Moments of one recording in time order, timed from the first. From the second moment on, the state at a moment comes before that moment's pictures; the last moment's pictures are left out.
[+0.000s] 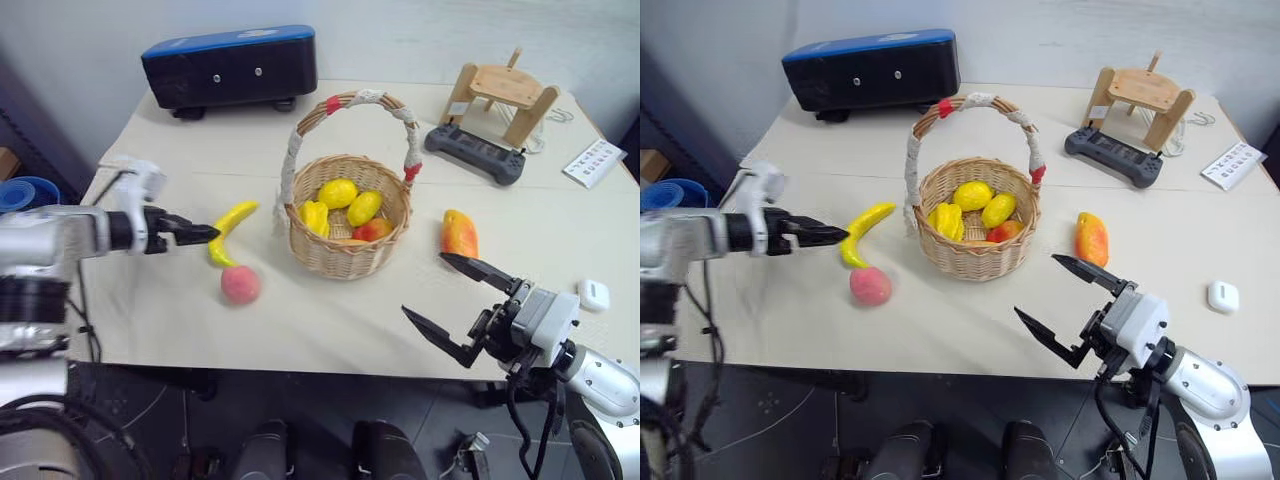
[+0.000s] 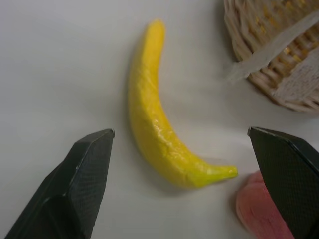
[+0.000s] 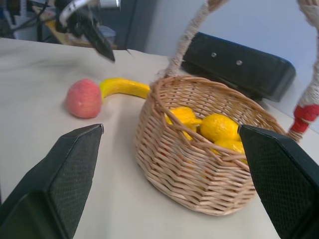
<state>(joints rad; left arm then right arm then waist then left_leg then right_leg) -0.90 0.82 -0.10 0.49 -0.36 1.00 -0.82 0.17 -0.57 -0.21 -0.65 0.47 0.04 0.73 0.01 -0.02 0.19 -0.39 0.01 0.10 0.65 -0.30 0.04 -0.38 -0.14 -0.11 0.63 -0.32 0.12</state>
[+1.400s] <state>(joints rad) -1.00 0.45 -0.16 -0.05 -0.29 0.46 -0.96 0.29 -0.59 -0.41 -0.63 0.63 0.18 0.72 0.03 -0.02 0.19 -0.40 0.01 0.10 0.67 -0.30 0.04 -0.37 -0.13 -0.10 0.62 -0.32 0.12</state>
